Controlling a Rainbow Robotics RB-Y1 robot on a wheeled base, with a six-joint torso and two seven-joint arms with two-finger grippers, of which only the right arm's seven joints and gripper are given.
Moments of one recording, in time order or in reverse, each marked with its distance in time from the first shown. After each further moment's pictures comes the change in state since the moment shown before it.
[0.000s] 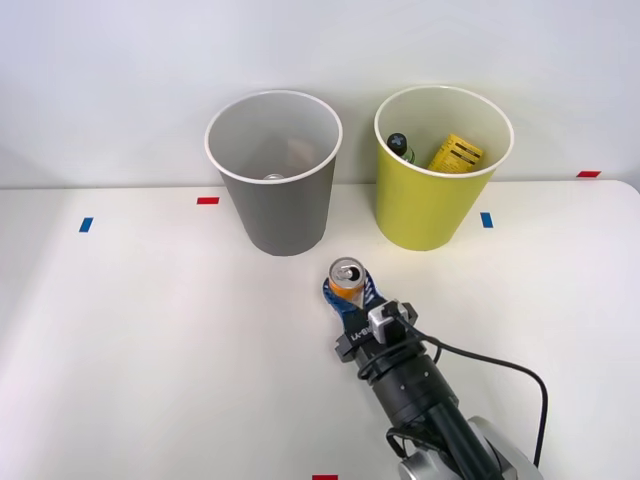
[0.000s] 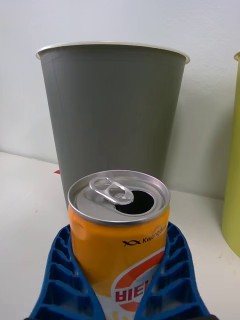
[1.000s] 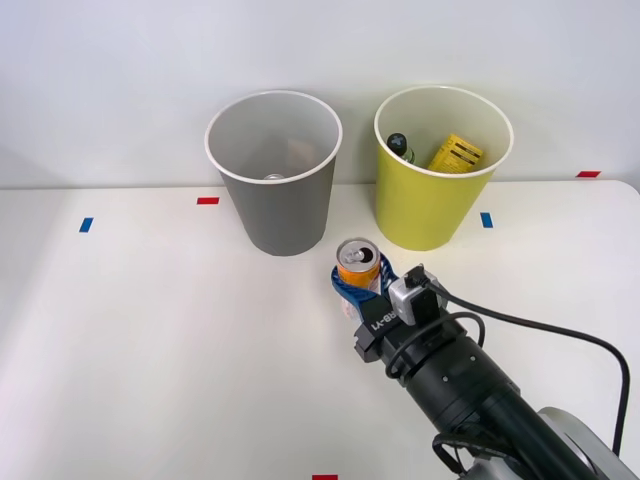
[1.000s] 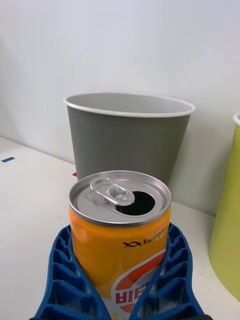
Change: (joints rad) arm 0.183 -0.238 0.026 -0.724 -0.017 0.576 -0.058
